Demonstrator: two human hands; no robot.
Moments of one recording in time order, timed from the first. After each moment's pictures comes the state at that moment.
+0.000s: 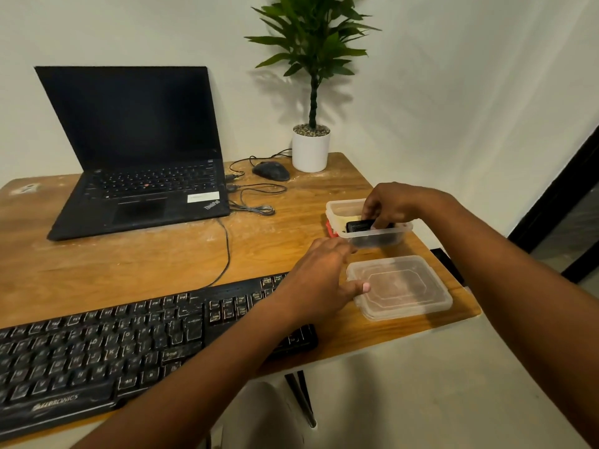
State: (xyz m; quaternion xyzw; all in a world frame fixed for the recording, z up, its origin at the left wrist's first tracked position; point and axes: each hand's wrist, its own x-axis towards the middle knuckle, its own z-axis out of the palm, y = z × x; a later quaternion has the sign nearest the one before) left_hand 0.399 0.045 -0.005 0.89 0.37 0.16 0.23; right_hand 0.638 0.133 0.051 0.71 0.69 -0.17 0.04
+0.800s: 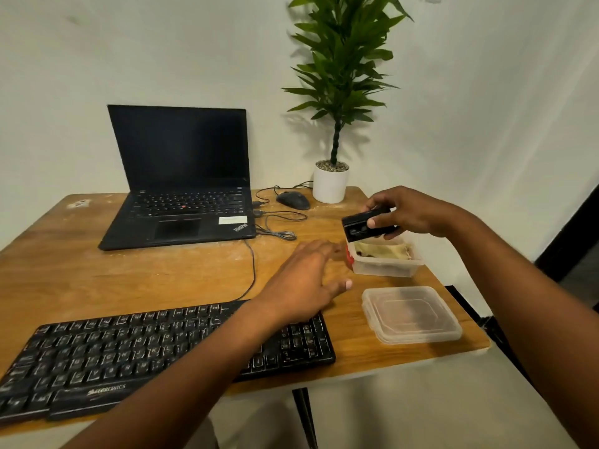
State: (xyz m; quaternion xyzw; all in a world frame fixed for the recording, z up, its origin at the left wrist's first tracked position) left_hand 0.344 0.044 0.035 0.86 0.40 0.23 0.19; right_hand 0.607 0.100 0.110 0.61 0.70 -0.30 -0.21
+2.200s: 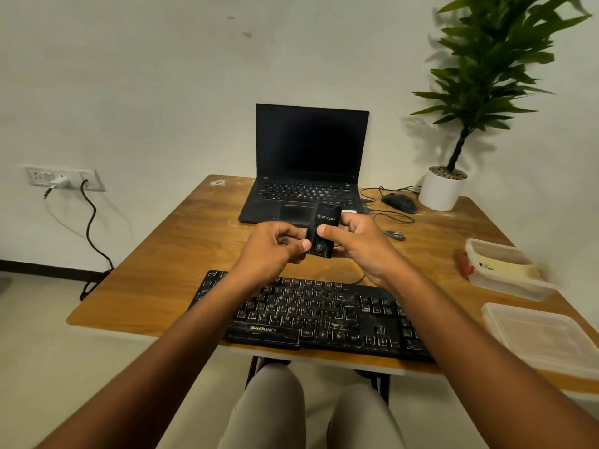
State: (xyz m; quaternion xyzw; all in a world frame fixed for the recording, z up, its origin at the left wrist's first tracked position) left_hand 0.113 0.031 0.036 0.59 0.53 0.46 0.40; right_hand 0.304 0.071 0.044 0.42 0.62 -0.50 -0.43
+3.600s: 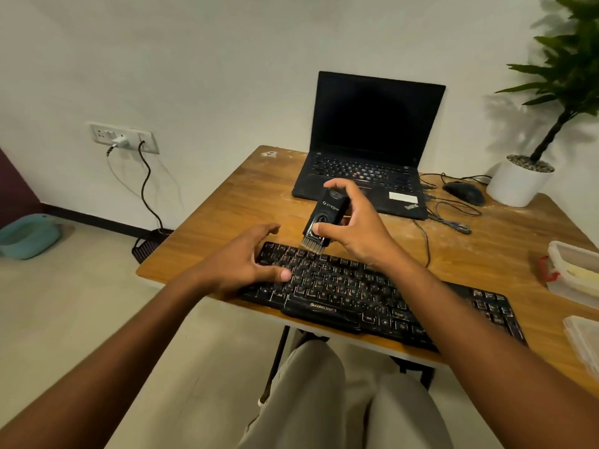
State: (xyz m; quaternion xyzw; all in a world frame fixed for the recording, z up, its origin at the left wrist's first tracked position) left_hand -0.036 -0.011 -0.010 0.68 0.59 0.25 0.35; right_hand 0.202 0.067 0.029 0.38 0.73 -0.42 -0.38
